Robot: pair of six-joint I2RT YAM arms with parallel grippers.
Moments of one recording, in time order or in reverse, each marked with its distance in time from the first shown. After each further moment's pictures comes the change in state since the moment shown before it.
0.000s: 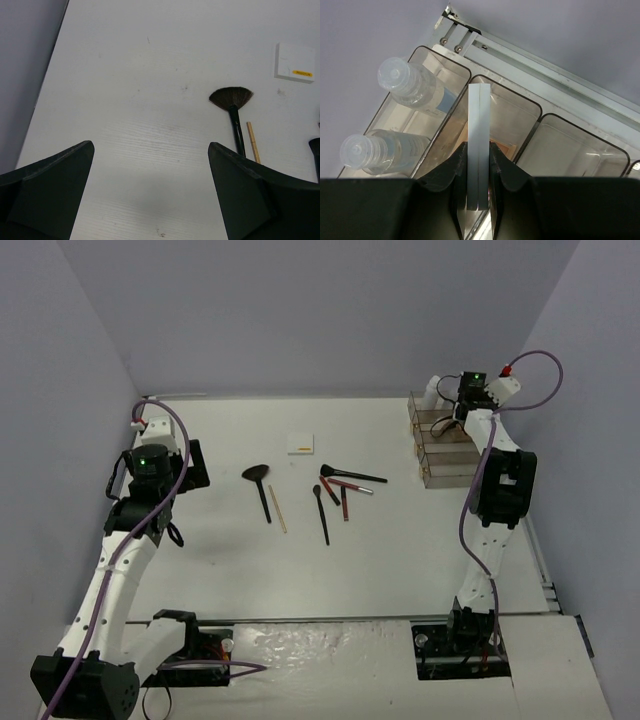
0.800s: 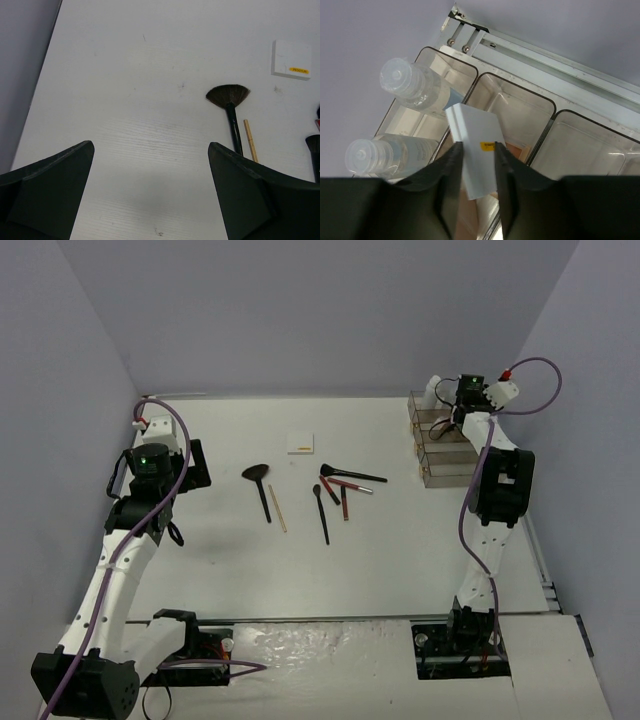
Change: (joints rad) left arm 0.001 0.007 0.000 0.000 0.016 -0.004; right arm -0.001 0.016 -0.037 0.075 -0.008 0.064
